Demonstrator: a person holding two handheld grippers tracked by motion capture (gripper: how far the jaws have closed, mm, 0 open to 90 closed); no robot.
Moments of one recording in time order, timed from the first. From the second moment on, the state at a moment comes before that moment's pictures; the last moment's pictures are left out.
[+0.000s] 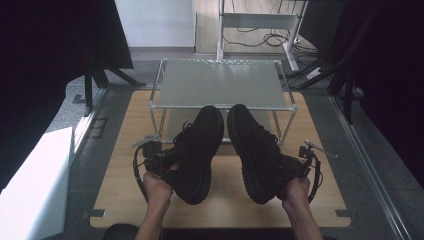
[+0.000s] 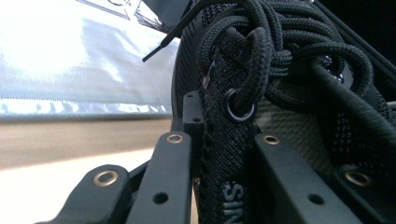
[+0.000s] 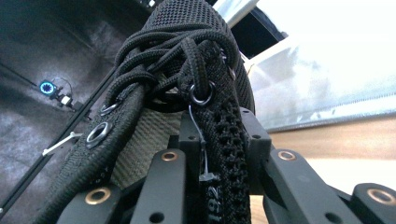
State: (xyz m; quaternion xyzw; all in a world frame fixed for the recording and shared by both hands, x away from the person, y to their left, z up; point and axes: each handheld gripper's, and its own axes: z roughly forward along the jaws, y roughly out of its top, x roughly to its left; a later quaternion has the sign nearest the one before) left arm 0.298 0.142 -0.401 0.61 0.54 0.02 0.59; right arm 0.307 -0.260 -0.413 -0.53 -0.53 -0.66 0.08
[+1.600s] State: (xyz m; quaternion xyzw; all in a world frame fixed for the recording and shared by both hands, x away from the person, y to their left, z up) left arm 0.411 0.126 -0.332 0.52 0.61 0.04 0.60; right arm 0.418 -0.235 -0.345 -0.60 -0.47 -0.65 0.03
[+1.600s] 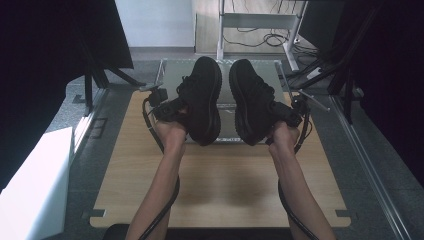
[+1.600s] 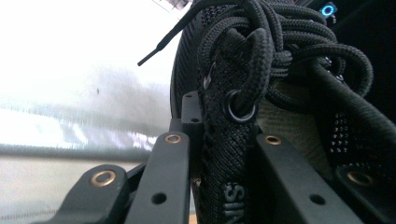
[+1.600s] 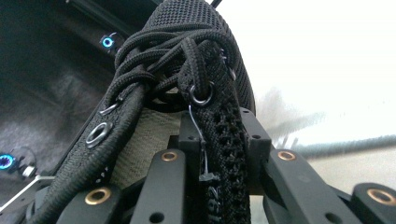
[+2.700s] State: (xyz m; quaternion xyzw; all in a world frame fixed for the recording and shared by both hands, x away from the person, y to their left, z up) left arm 0.498 0.113 -0.306 0.53 0.65 0.08 0.53; right arm 0.500 -0.208 -0.323 -0.64 -0.49 -0.59 -0.04
